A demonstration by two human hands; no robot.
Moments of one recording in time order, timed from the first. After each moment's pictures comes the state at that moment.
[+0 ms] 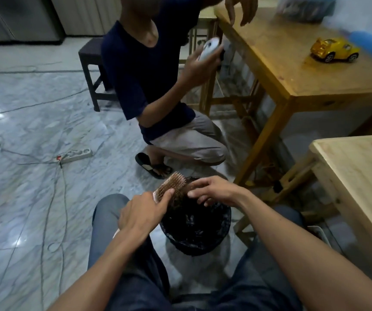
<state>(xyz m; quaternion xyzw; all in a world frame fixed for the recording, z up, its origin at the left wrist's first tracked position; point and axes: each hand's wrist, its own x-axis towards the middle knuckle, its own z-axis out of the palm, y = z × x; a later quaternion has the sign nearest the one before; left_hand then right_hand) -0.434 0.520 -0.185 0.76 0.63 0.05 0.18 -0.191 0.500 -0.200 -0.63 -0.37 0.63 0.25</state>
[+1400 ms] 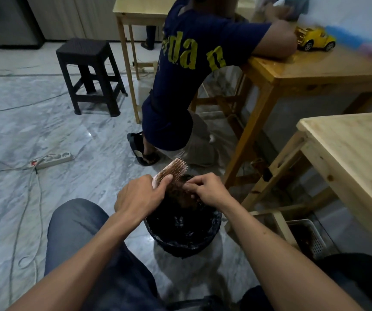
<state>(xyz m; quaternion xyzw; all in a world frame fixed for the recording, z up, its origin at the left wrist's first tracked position) -0.397 0.528 -0.206 0.79 0.57 0.11 0.18 -0.203 0.473 -0.246 -0.75 -0.42 0.39 0.33</state>
